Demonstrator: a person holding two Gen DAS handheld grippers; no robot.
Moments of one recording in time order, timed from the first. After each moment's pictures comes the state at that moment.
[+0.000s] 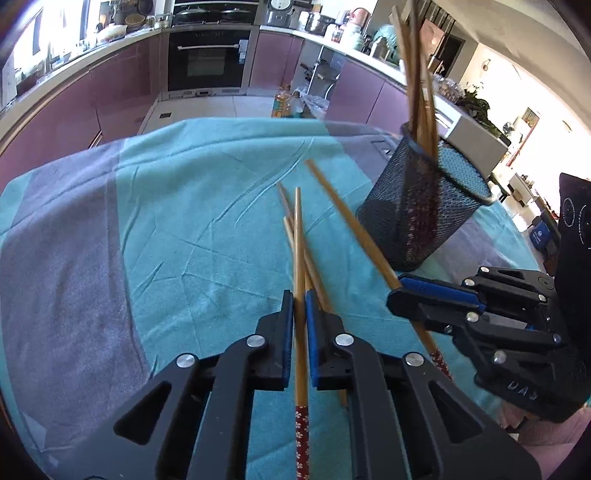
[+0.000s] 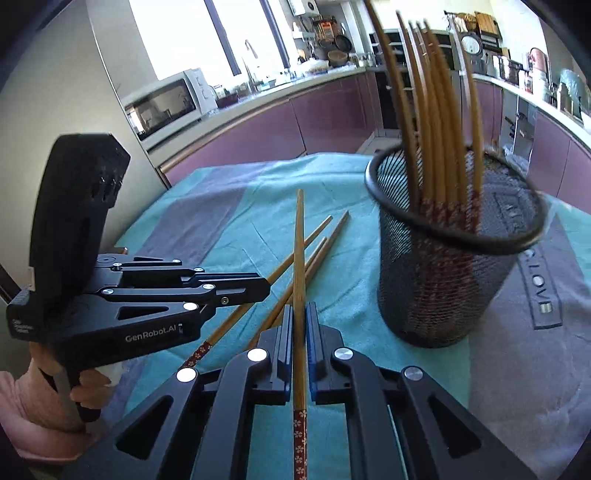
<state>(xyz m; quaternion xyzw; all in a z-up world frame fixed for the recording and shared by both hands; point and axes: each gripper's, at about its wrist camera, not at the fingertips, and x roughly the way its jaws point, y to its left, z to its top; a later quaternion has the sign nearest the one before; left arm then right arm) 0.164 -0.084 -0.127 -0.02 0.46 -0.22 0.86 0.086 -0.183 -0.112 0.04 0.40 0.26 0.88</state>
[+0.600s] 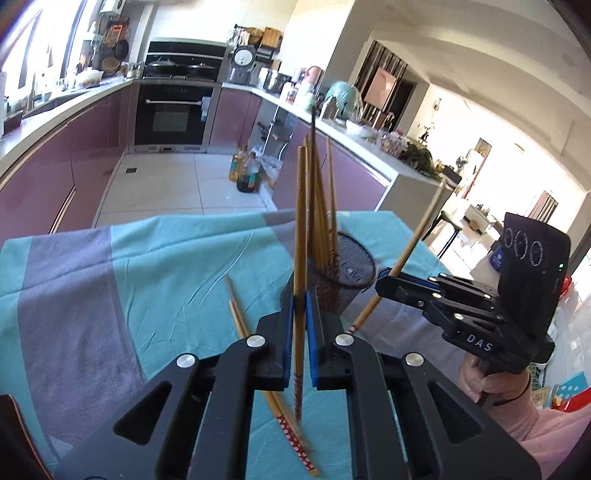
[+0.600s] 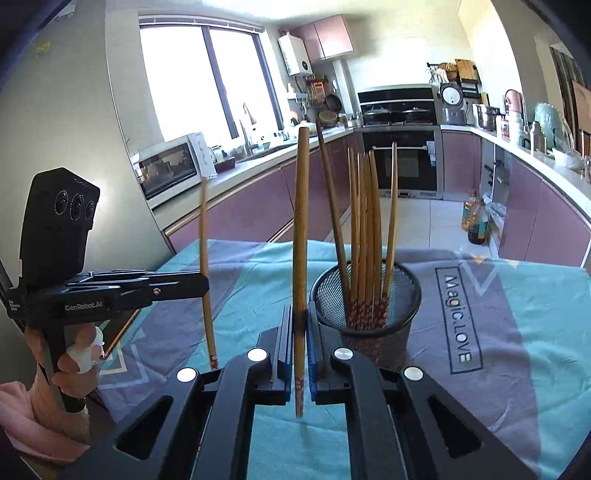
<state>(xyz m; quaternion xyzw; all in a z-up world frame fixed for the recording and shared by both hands) 0.132 -0.069 -0.022 -0.06 0.35 -0.30 0.89 0.061 -0.238 -0.041 0.06 0.30 0.24 0.92</state>
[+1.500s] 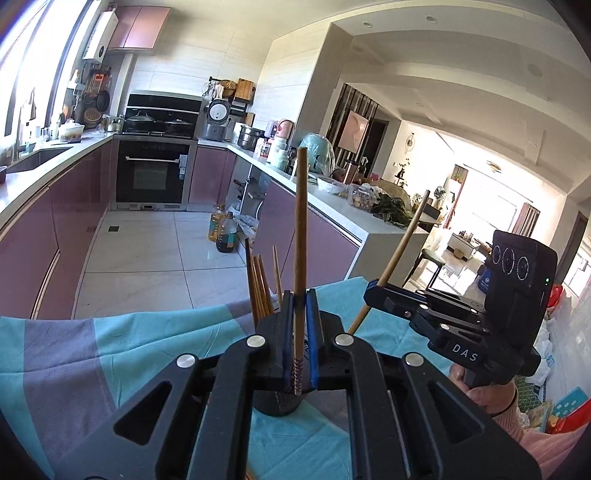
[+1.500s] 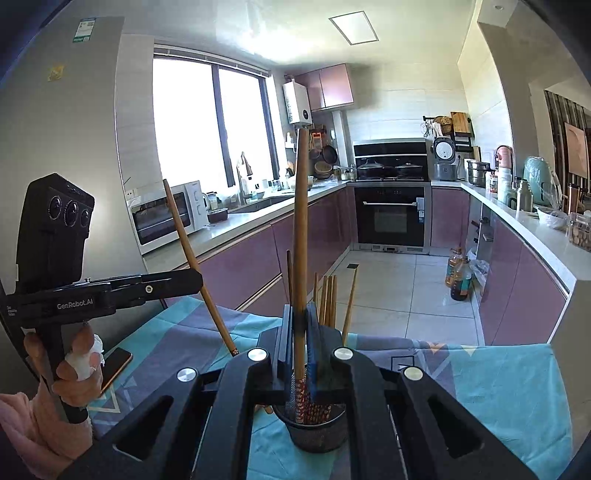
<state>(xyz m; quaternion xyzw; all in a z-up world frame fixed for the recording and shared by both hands) 0.122 -0.109 0.083 -0.07 0.25 -0.33 0.91 0.081 -0.276 0.032 0.04 0.21 0.21 0.95</state>
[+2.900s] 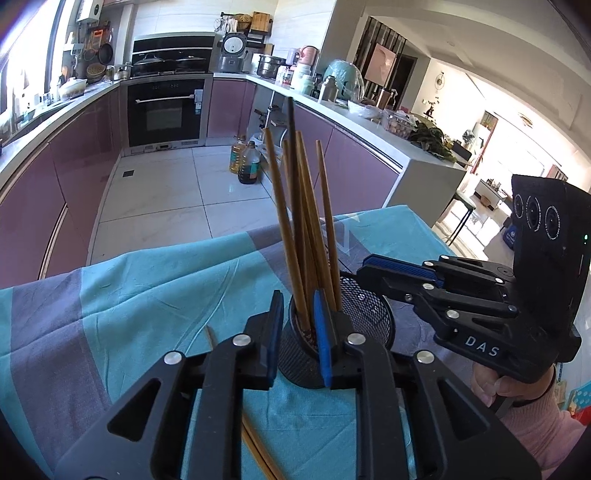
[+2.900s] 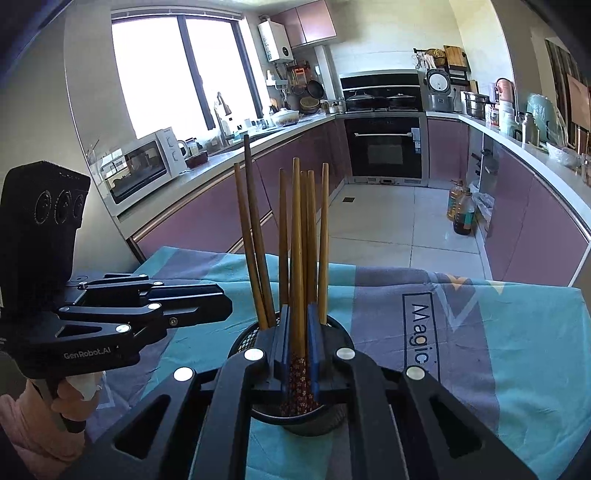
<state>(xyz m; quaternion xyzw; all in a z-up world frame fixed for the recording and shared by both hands) 0.202 -0.144 0.000 -0.01 0.38 -0.29 0.88 0.133 -0.258 -0.038 0.06 0.33 0.21 0.92</state>
